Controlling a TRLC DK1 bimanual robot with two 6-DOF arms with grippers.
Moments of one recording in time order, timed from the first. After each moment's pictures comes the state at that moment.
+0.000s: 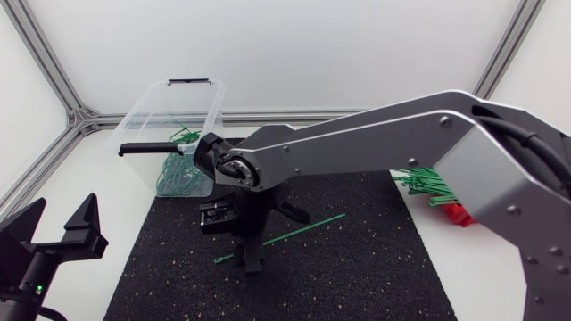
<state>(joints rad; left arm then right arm) -0.02 0.05 0.02 0.02 -0.14 0.00 0.92 2.14 1.55 -0.79 -0.12 -0.79</state>
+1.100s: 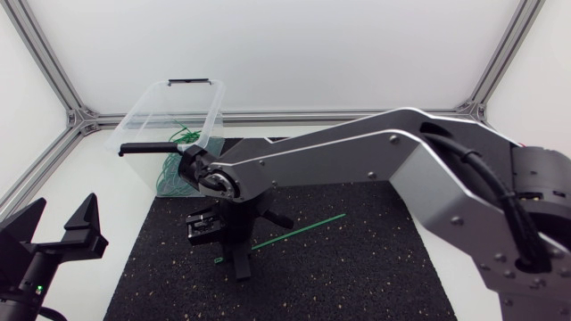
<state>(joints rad) -0.02 0.05 0.02 0.02 -0.14 0.00 0.96 2.23 1.62 -0.78 -0.10 -0.84</state>
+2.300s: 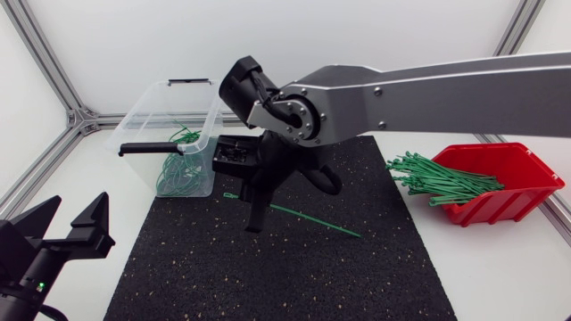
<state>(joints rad) -0.09 0.14 0.08 -0.01 -0.13 -0.06 0.84 1.87 1.47 -0.67 -0.09 -0.62</state>
